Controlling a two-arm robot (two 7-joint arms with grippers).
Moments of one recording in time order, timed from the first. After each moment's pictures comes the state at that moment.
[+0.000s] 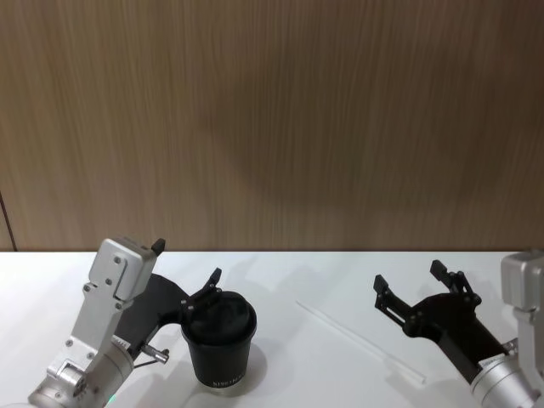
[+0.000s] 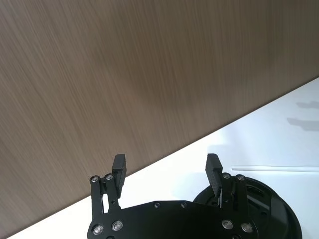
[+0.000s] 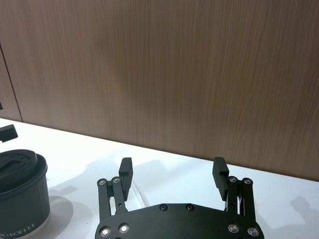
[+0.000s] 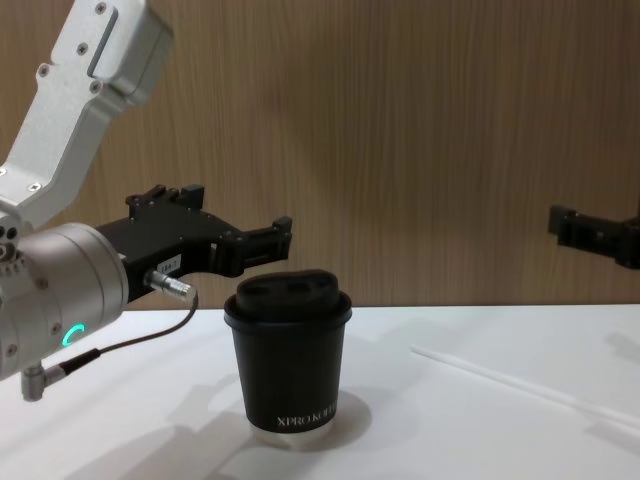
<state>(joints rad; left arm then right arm) -0.24 0.38 0.45 -1.63 -0.20 0.01 -0.01 0.03 0.35 -0.21 -1.76 0.31 0.09 0.11</state>
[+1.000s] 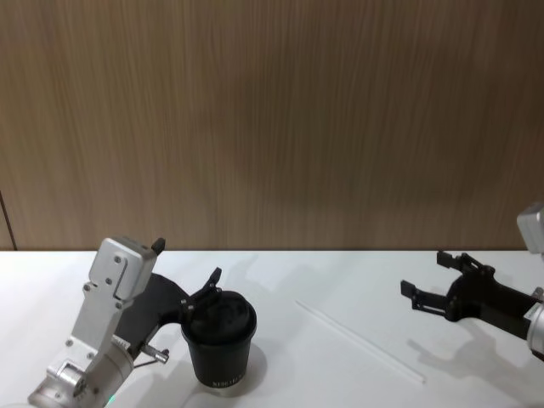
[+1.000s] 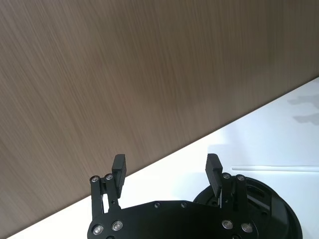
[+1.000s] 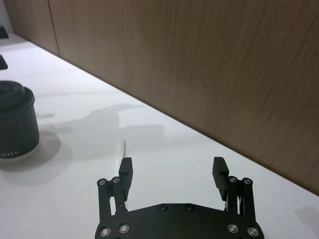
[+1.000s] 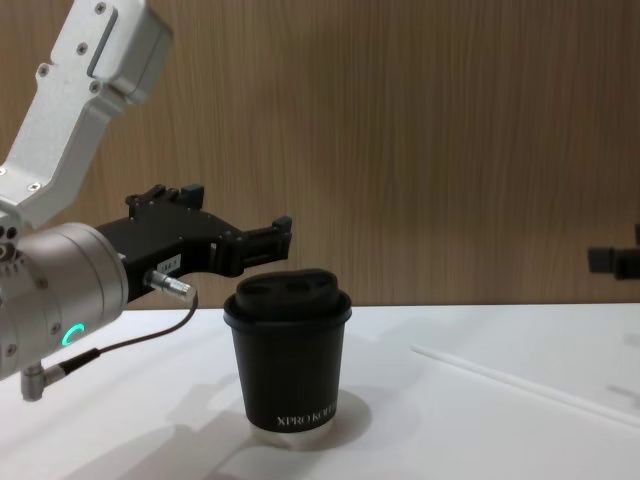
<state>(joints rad) -0.24 0.38 0.45 -1.63 -0.20 0.01 -0.01 0.38 0.57 -0.25 -1.35 0.41 0.15 0.62</state>
